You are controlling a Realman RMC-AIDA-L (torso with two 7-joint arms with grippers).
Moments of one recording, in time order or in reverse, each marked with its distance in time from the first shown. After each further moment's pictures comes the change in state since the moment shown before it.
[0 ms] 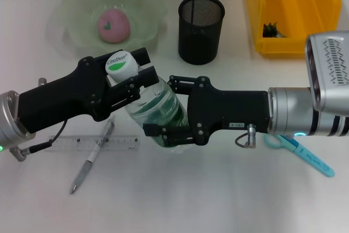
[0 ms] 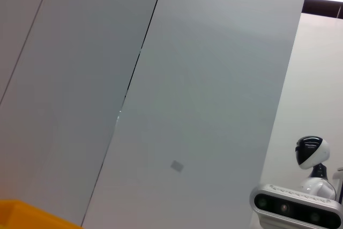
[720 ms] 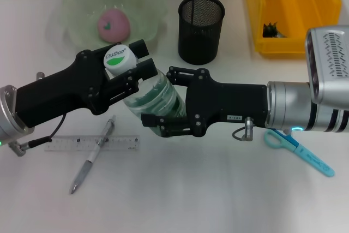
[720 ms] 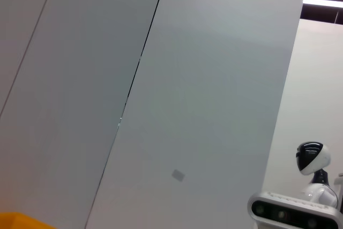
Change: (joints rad) left arm -0.004 0.001 0.000 0.007 -0.022 0.003 -0.004; right arm 0.002 0.000 -0.015 -0.002 0.048 0.022 0.002
